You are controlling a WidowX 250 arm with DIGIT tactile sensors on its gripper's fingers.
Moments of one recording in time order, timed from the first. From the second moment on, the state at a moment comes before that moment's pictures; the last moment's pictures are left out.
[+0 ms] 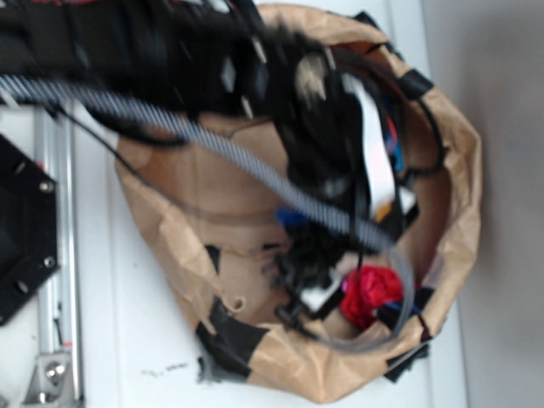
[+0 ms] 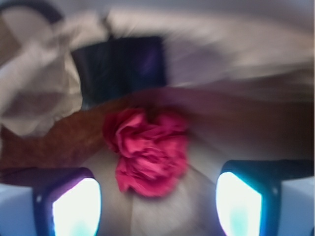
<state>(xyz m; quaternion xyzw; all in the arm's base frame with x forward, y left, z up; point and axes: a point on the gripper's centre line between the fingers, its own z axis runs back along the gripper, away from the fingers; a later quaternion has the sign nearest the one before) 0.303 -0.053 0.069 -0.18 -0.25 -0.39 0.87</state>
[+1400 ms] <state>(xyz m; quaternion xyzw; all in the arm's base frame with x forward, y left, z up) 0.297 -0.044 0.054 -0.06 -0.19 -0.38 0.90</state>
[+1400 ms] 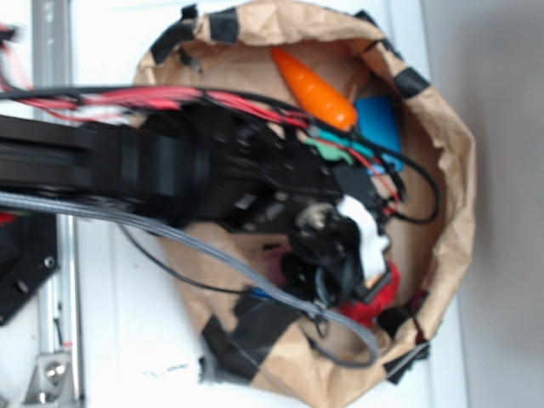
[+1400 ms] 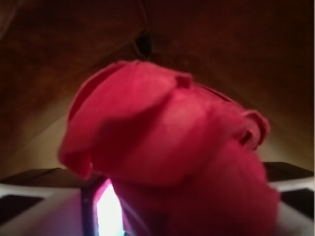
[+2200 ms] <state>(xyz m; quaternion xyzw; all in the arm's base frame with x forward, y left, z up) 0.254 0.019 0.127 0.09 0.06 -0.14 0.98</state>
